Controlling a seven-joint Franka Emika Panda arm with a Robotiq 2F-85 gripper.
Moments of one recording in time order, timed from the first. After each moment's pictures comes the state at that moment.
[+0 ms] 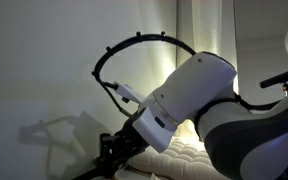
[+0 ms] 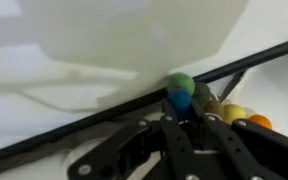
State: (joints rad) arm 0.37 1.12 -0.17 -1.14 -0.52 3.10 -2.07
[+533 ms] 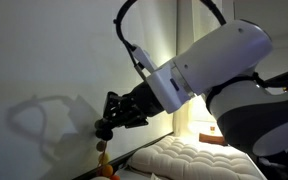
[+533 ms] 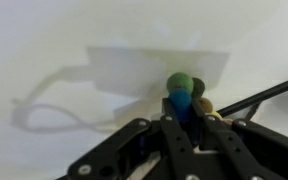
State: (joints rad) arm 0.66 1.01 -0.60 -1.36 -0.49 3.38 -1.72
